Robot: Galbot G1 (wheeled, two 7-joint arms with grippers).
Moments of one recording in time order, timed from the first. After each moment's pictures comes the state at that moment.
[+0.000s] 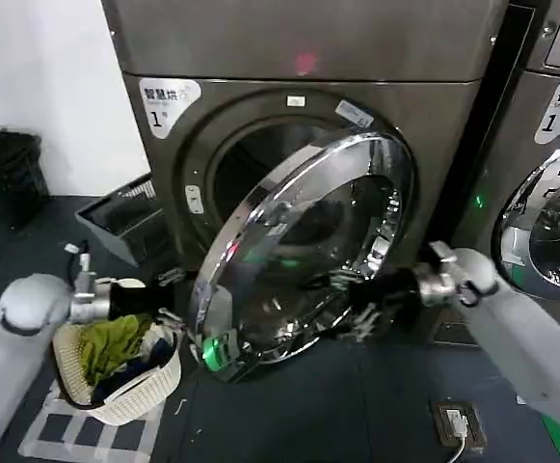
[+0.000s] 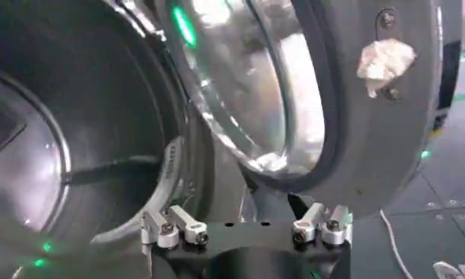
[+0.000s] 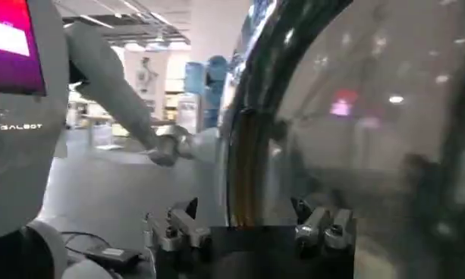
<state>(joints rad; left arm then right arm) 0.64 -0.77 -0.23 -1.56 -0.38 -0.05 1.18 -0.54 0.74 0.07 1.50 0.88 -0.01 -1.45</state>
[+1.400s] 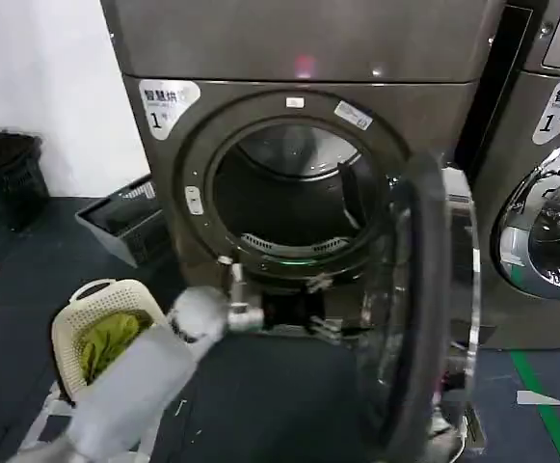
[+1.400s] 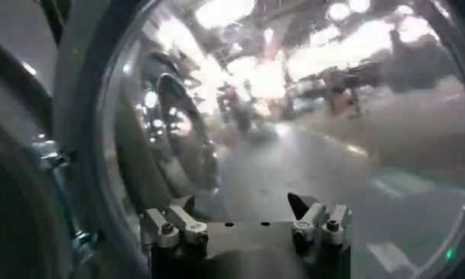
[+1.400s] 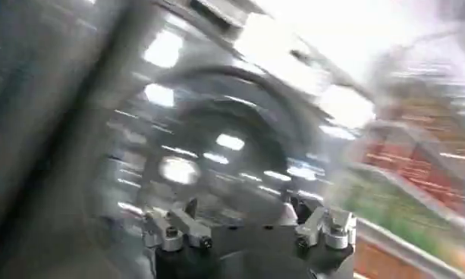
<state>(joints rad) 0.47 -1.19 0.23 -1.53 -0.44 -0.08 0.86 -1.85 1.46 1.79 2.04 0.41 0.14 -0.18</state>
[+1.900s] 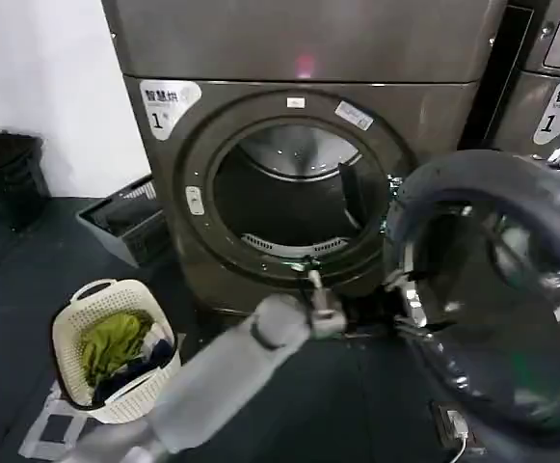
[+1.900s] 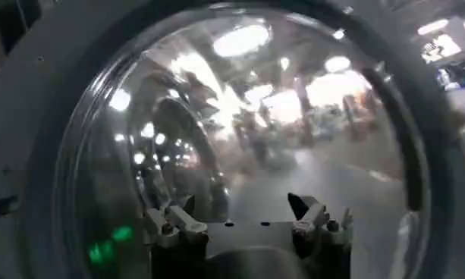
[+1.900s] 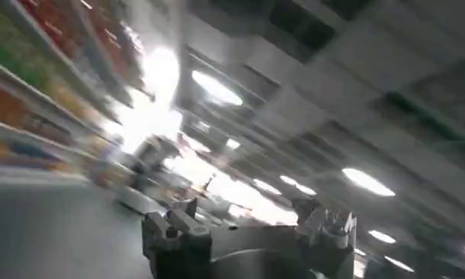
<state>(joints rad) 0.41 -1.44 0.42 -1.41 -0.39 -0.14 0.55 -1.76 1.61 2.05 1.91 0.11 -0.15 0.48</state>
